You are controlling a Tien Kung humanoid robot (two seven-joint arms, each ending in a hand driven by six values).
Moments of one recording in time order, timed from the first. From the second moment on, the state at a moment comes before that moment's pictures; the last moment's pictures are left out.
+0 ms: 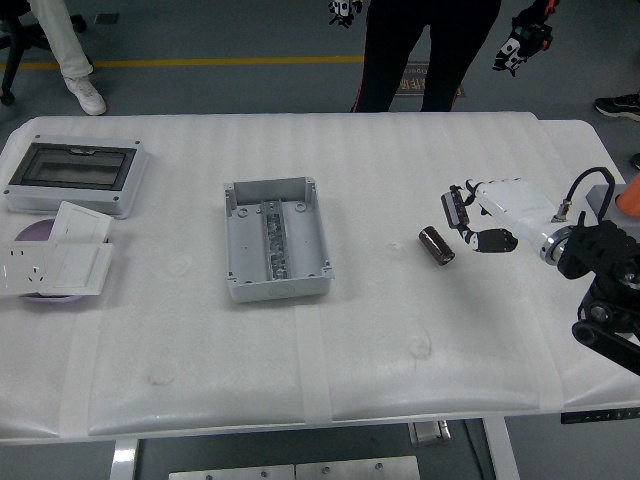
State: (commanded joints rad) left arm -0.08 0.20 -0.66 -0.21 0.69 -0.18 0.25; right arm 0.61 -0.71 0.54 1.48 -1.81 -0.20 -0.29
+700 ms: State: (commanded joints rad) left arm -0.07 0.20 -0.72 -0.21 0.75 -0.19 0.29; right arm 0.70 -0.27 0.41 1.31 -1.68 -0.27 -0.24
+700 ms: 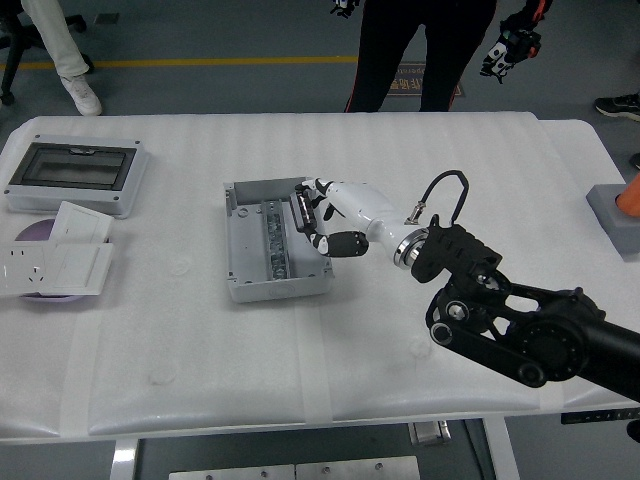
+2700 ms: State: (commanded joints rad) left arm -0.09 0.20 -0.69 -0.21 0.72 -0.19 0.28; right arm 0.95 -0.62 0.04 1.19 -1.93 -0.07 -0.19
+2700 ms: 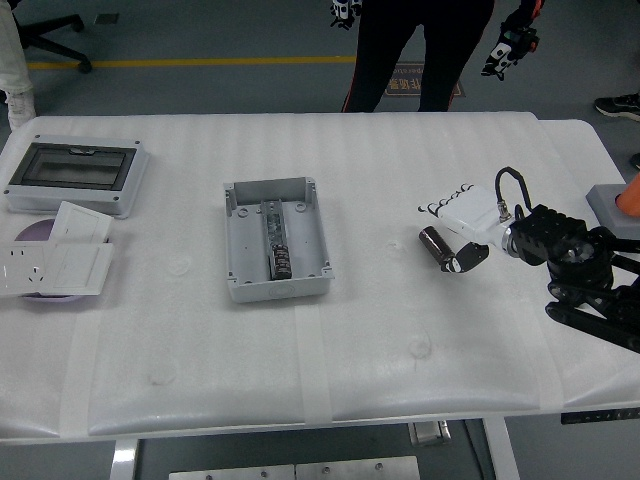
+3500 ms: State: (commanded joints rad) left arm -0.09 0.22 -0.71 -0.22 0.75 -0.20 0.30; right arm 0.98 -0.61 0.20 1.18 -2.06 0.23 -0.05
